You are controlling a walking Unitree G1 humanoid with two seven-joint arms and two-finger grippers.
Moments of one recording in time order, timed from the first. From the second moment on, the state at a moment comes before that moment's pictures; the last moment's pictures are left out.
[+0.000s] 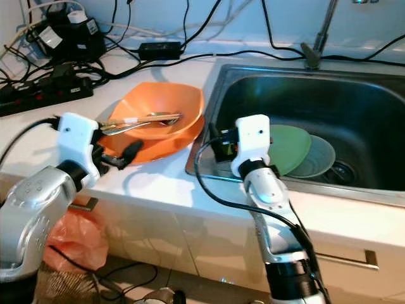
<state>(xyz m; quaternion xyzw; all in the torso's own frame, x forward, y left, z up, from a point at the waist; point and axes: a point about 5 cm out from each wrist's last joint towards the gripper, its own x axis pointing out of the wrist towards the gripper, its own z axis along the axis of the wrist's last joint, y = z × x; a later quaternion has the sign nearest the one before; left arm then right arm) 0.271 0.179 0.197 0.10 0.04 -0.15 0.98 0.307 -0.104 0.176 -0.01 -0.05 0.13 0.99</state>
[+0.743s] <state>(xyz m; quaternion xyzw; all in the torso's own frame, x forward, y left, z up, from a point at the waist) 0.267 0.198 0.203 0.08 -0.07 -0.01 0.99 0.311 -0.103 0.183 -0.01 -0.08 0.13 0.99</state>
